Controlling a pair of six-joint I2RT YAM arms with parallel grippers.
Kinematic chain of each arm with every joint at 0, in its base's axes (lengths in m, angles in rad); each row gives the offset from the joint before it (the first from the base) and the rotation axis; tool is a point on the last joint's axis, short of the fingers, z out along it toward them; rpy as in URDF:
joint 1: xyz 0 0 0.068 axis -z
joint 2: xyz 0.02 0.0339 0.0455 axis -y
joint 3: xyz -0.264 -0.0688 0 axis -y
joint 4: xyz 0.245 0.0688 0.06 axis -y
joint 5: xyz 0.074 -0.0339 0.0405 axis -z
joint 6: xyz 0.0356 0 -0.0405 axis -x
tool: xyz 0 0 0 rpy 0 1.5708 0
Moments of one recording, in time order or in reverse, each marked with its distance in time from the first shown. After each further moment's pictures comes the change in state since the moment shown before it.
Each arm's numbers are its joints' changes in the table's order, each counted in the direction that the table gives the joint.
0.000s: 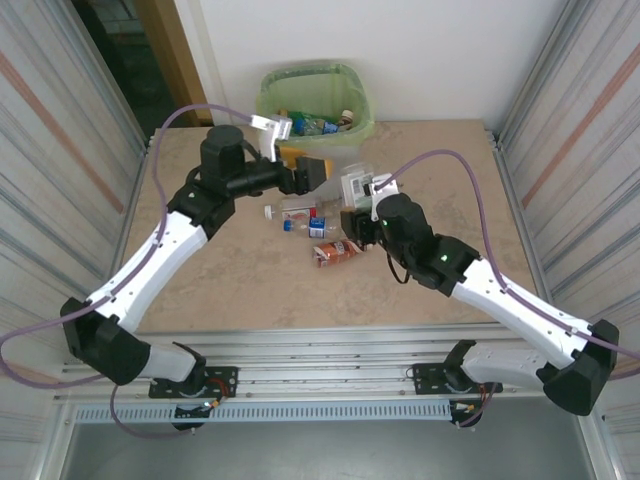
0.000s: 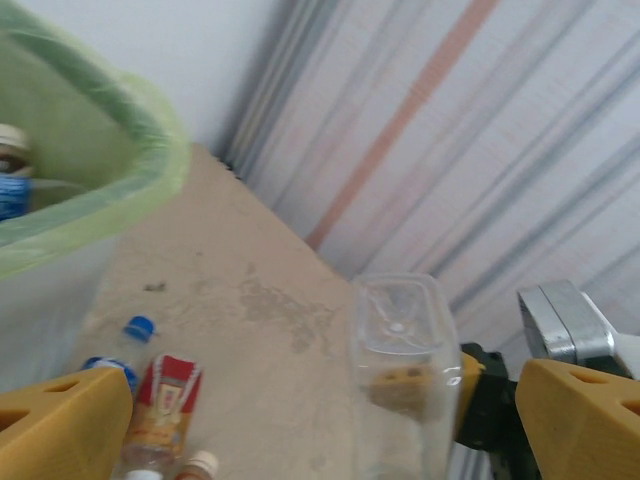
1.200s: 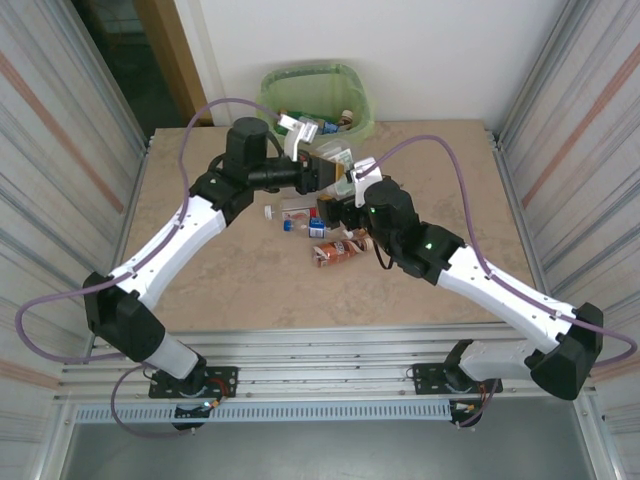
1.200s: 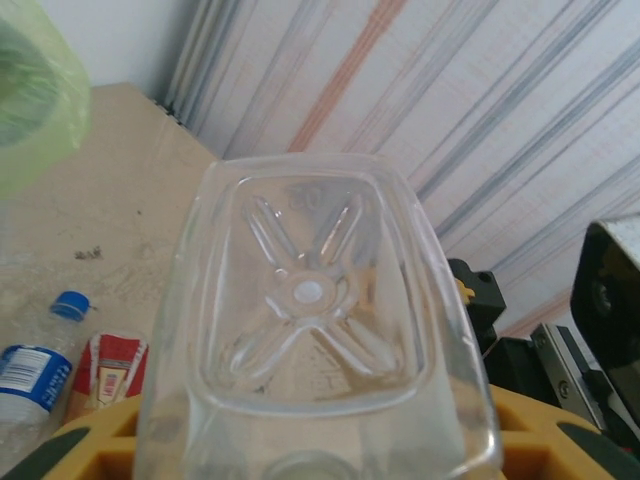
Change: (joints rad) left arm 0.020 -0.130 0.104 -0.065 0.101 -0.034; right arm -0.015 -0.098 0.089 0.107 0.022 0.113
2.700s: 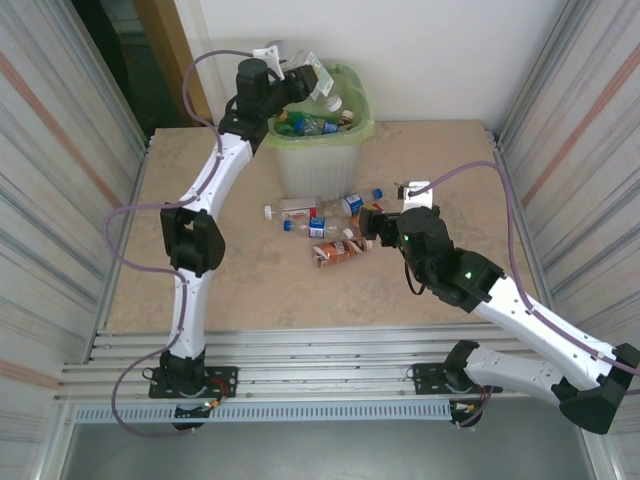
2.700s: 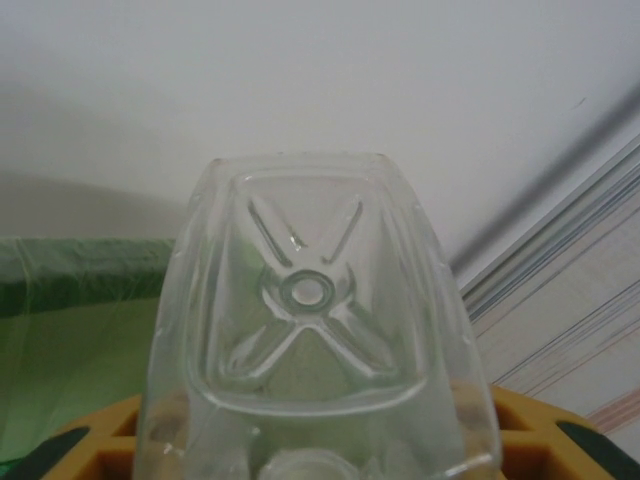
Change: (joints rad) left arm -0.209 -0.763 0.852 0.149 -0.346 0.225; right arm 0.000 0.262 -0.164 -0.182 0.212 -0.259
